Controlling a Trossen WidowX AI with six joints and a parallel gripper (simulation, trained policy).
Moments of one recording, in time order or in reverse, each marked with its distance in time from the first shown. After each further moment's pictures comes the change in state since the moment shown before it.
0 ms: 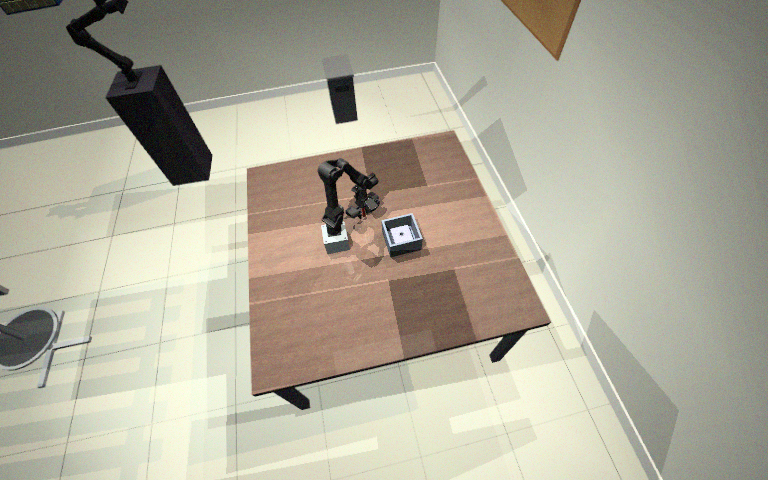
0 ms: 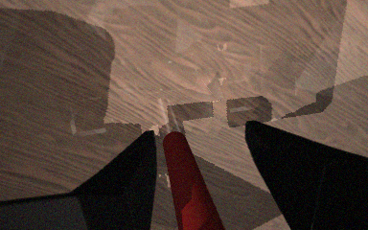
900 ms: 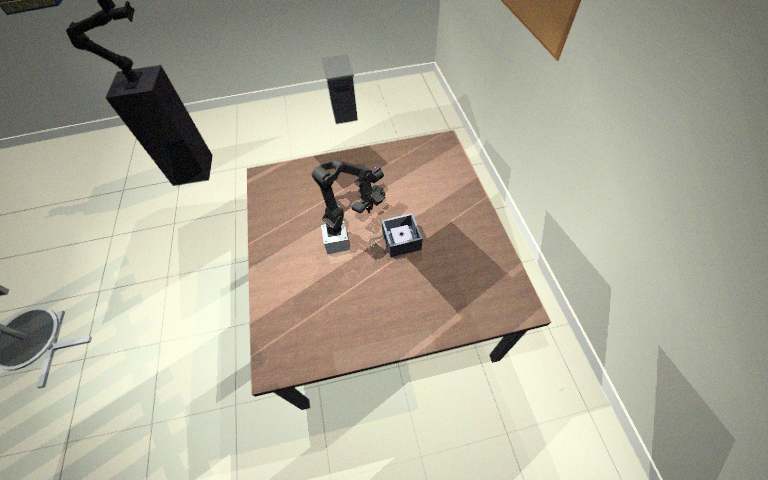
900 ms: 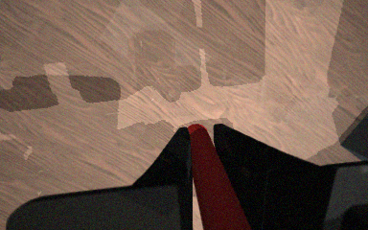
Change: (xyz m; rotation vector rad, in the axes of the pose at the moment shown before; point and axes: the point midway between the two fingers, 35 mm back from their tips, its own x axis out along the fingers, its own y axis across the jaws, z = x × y) arm -0.051 0.016 0.034 -0.088 -0.062 0.042
